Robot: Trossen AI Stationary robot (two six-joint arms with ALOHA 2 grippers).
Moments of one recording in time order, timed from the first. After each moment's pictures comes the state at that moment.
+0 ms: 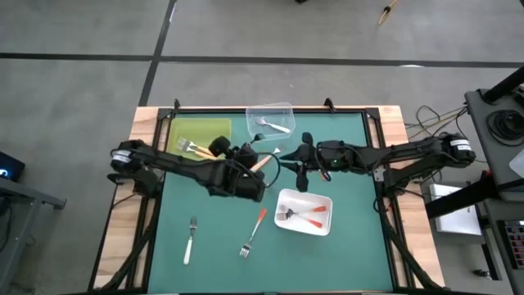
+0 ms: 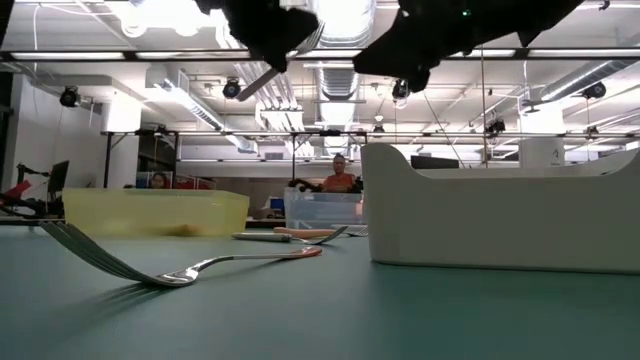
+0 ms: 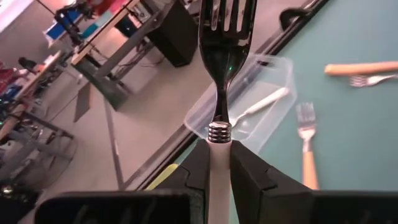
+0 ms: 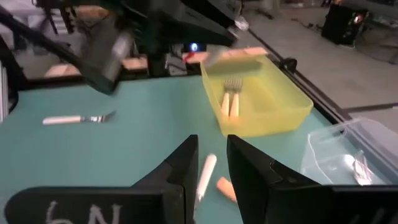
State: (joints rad) left arm -0.20 1.76 1.56 -1.10 -1.14 -0.69; right arm -0.03 1.30 0.77 0.28 0.11 0.06
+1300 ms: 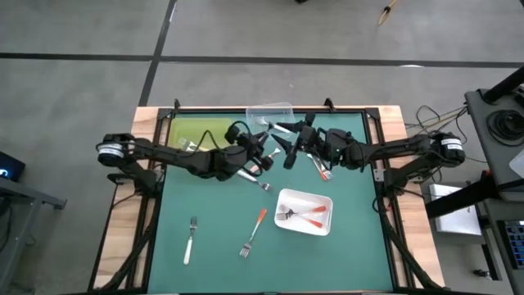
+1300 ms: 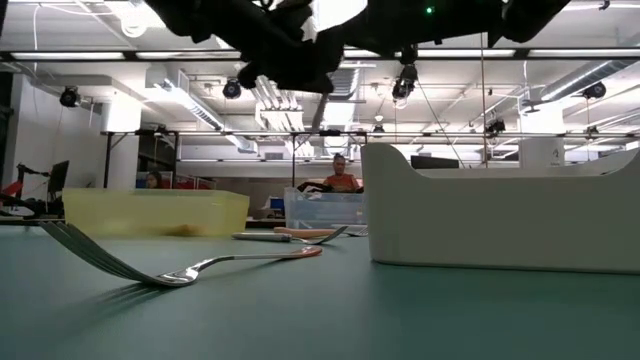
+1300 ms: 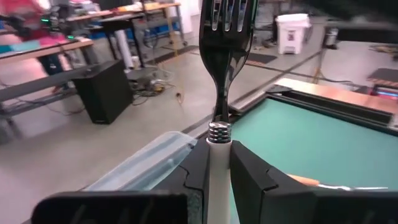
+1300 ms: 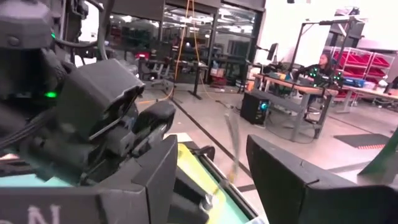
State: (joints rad) left arm 0.00 1.63 1.00 0.40 -0.84 -0.09; right arm -0.12 1.40 0.82 0.68 0.31 -0.17
